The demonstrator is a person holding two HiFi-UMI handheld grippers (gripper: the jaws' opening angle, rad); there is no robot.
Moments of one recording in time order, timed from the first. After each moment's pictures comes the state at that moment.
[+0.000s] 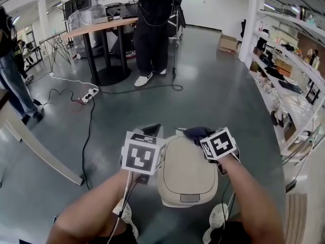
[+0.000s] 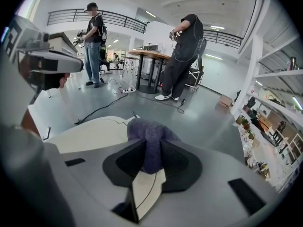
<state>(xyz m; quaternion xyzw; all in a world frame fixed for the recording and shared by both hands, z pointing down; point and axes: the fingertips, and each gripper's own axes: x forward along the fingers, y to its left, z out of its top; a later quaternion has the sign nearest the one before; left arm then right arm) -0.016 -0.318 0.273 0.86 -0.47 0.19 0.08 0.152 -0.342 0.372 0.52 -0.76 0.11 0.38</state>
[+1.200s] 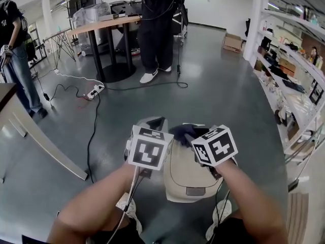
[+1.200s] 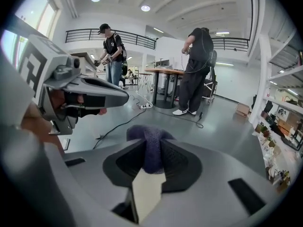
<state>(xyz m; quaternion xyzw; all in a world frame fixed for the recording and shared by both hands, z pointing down) -0.029 -0.312 0.262 0.85 -0.49 0.19 0.03 0.050 -0.295 0.316 0.45 -0.83 0.09 0.30</state>
